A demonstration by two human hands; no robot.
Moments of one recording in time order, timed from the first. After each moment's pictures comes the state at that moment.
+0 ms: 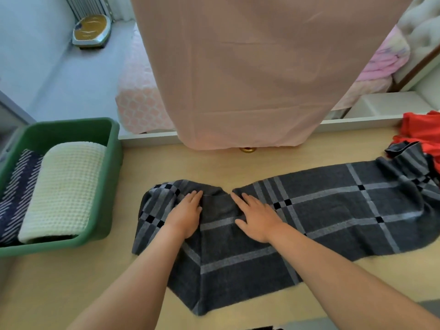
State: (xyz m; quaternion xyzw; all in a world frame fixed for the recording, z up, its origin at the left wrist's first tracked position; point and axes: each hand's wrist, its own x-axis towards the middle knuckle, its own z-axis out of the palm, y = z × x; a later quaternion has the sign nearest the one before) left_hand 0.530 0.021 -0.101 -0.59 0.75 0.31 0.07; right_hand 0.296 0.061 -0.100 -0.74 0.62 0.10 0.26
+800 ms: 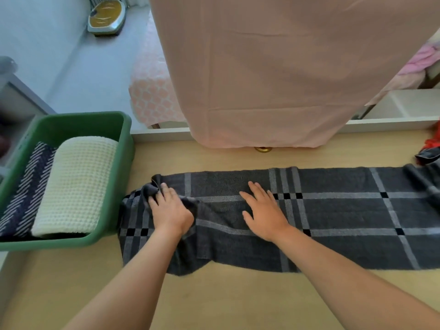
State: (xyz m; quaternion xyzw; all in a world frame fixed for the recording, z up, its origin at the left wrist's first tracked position) left_hand 0.565 0.010 -0.097 -0.74 0.63 0.13 0.17; right_hand 0.310 0.038 -0.112 -0.74 0.62 -0.01 0.23
